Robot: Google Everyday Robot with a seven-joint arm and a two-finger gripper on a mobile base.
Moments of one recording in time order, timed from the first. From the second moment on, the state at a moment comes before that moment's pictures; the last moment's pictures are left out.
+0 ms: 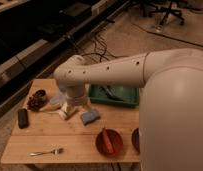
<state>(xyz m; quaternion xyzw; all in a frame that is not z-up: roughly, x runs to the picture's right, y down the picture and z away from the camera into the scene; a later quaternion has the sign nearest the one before) -0.106 0.102 0.703 -0.26 0.23 0.64 0.68</state>
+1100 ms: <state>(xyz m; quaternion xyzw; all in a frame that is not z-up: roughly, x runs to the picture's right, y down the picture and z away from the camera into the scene) -0.106 0.101 0.703 -0.26 0.23 0.64 0.69</state>
